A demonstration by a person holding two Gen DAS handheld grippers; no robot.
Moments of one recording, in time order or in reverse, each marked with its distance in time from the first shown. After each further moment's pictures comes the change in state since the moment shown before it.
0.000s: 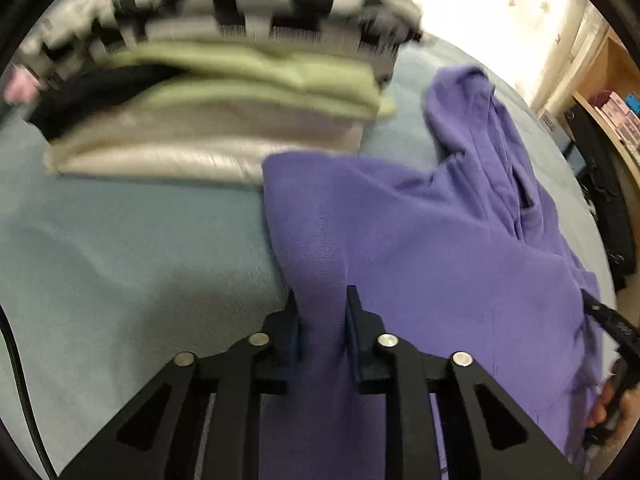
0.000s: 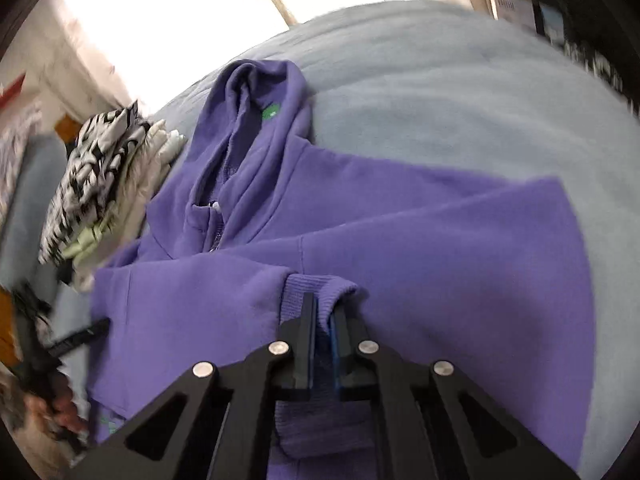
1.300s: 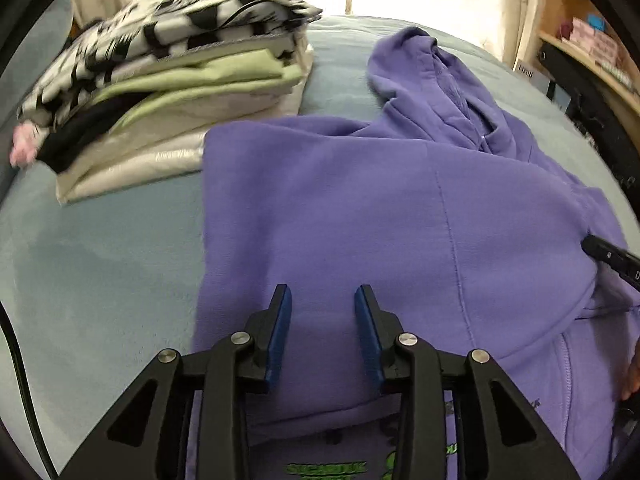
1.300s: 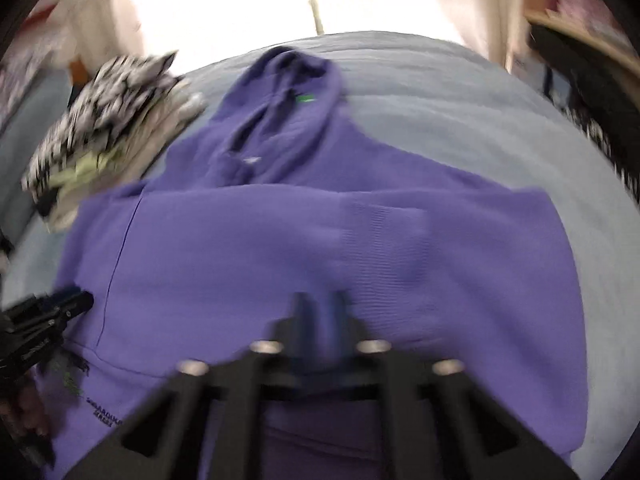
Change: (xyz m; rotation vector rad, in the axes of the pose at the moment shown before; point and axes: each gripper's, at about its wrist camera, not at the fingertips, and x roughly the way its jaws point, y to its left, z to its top) left arm -0.020 -0.042 -0.058 0.197 -0.016 0.052; right arm -0.010 0.031 -0.048 -0.131 -0.049 -0.117
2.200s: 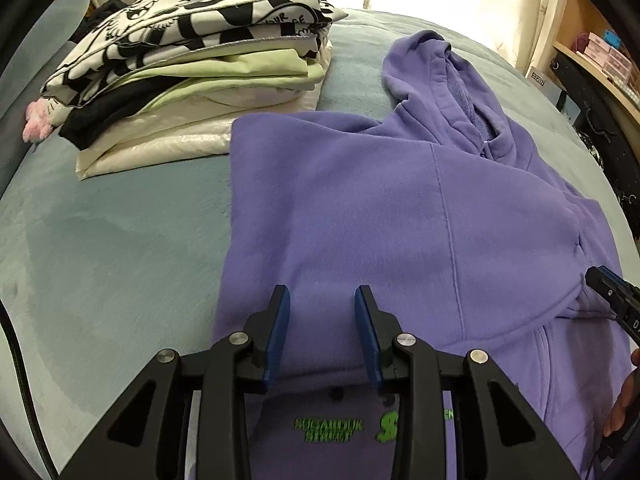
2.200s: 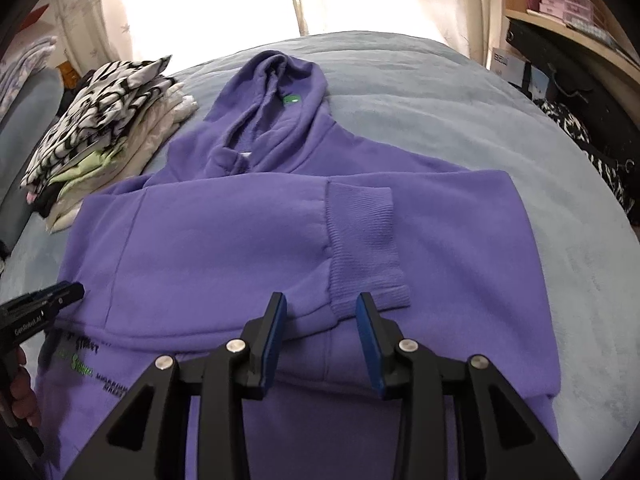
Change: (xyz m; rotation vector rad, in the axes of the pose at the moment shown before) left arm -0.021 0.004 -0.002 -0.052 0.041 0.026; right arm -0.033 0.017 -0.018 -0.012 0.012 -0.076
